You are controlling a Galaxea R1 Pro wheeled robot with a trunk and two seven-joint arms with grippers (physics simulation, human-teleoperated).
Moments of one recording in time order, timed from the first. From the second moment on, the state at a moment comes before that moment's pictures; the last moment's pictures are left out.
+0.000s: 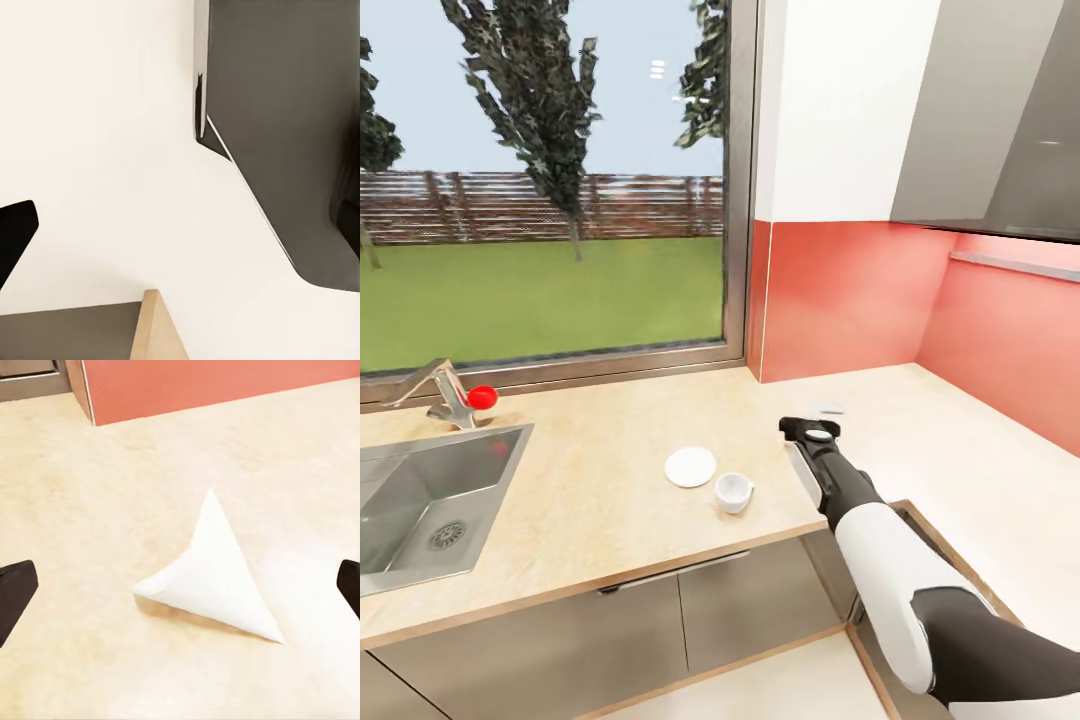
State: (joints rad) left arm 0.01 0.08 0.00 0.04 0.00 -0.07 0.00; right arm -1.00 0.16 0.00 -0.57 0.00 0.27 -0.37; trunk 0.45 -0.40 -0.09
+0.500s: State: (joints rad) left arm 0.01 0.08 0.00 0.04 0.00 -0.07 0.00; right arm -1.00 0.17 0.00 -0.62 -0.01 0.33 -0.51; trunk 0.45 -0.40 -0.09
